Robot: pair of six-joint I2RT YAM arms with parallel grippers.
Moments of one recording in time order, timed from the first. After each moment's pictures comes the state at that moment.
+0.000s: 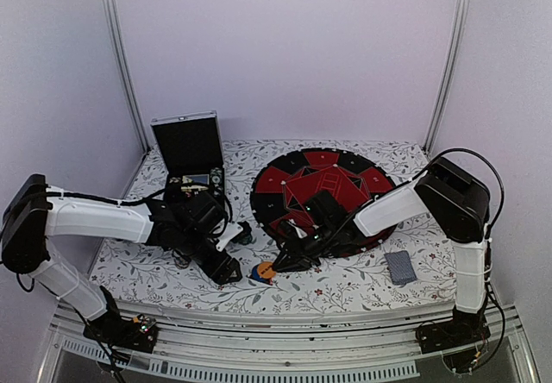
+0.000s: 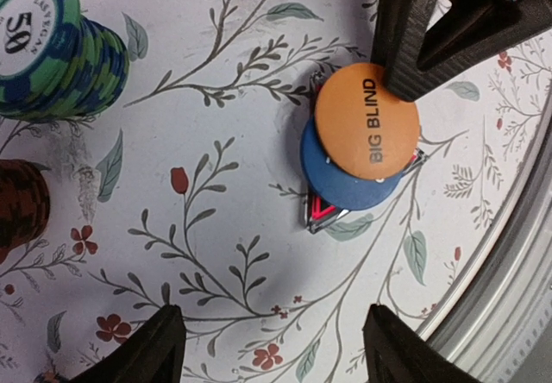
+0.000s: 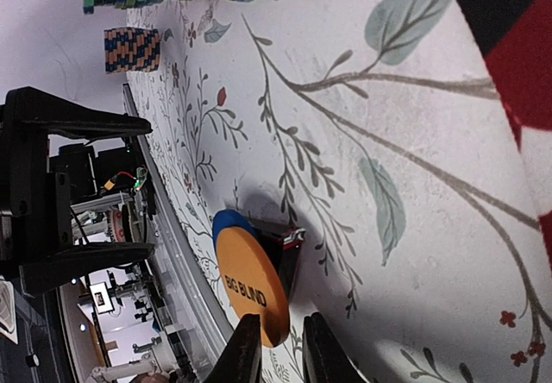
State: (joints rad) left arm -0.88 1.49 0.79 -0.43 0.15 -0.12; right arm 0.85 2.08 1.12 0.08 -0.78 0.78
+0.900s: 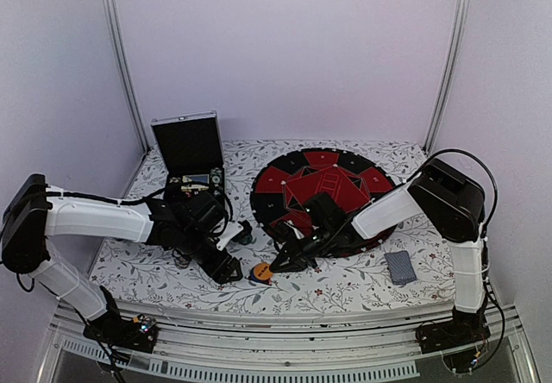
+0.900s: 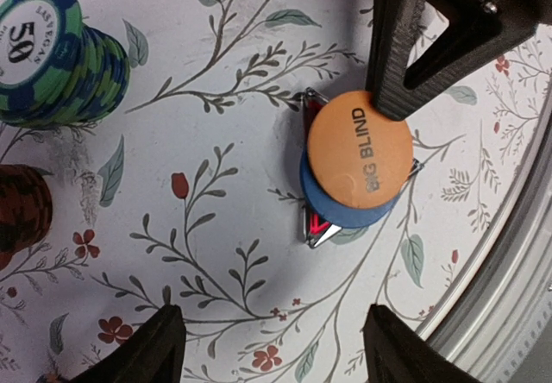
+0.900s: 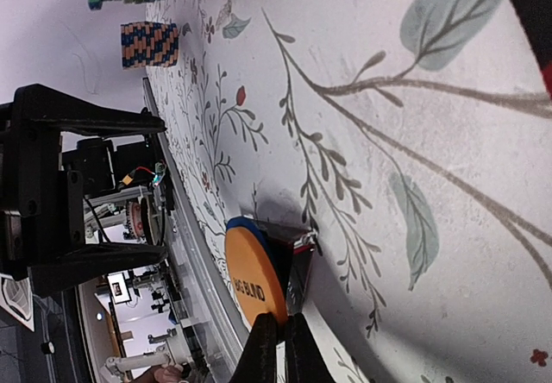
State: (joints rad) left arm -0.88 1.49 0.80 -0.43 0.15 -0.12; right arm 0.85 2.12 1.11 0.18 -0.85 0.83
